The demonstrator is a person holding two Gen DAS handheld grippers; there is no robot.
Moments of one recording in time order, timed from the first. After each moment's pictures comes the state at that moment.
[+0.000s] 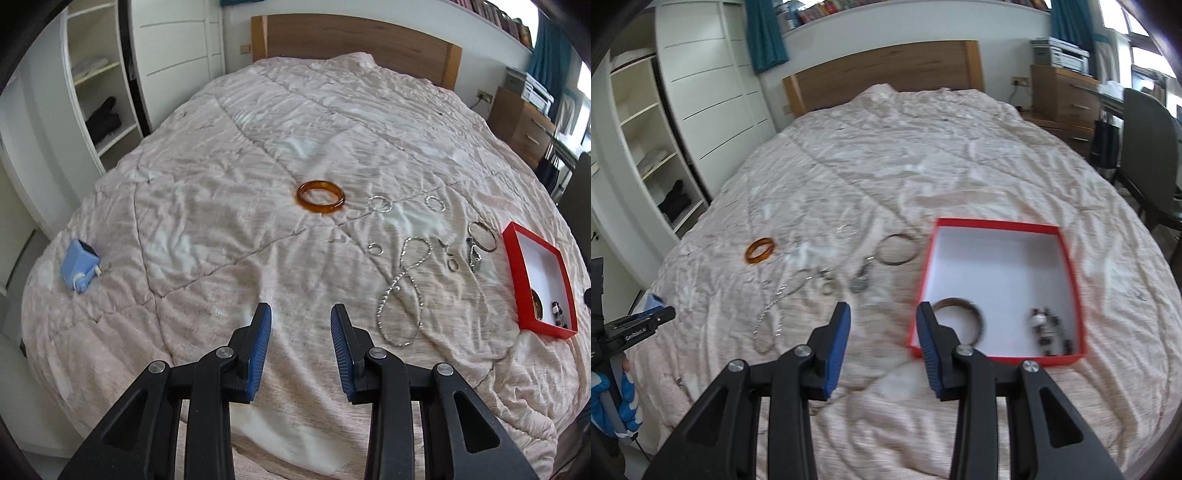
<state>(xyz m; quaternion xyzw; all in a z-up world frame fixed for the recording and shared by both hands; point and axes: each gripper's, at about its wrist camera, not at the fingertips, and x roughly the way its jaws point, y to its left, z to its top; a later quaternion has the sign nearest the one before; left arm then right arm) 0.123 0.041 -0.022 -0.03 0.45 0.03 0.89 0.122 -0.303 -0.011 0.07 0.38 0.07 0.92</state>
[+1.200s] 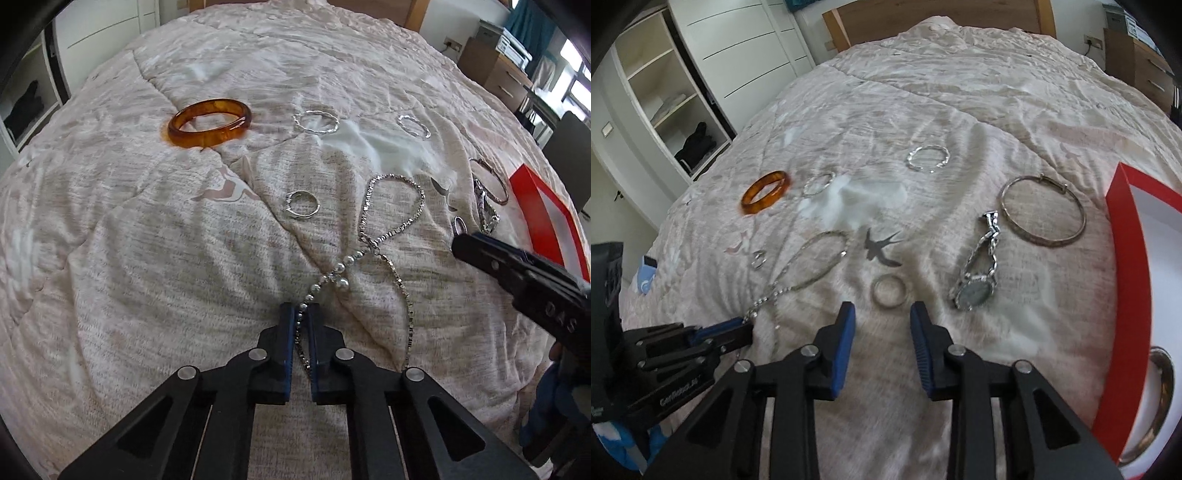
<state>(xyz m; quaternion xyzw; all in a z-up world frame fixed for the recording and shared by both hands) 0.218 -0.028 -0.141 -0.02 0.53 -0.06 0.84 0.265 -0.219 -0.147 0.06 0.46 0.16 0.87</state>
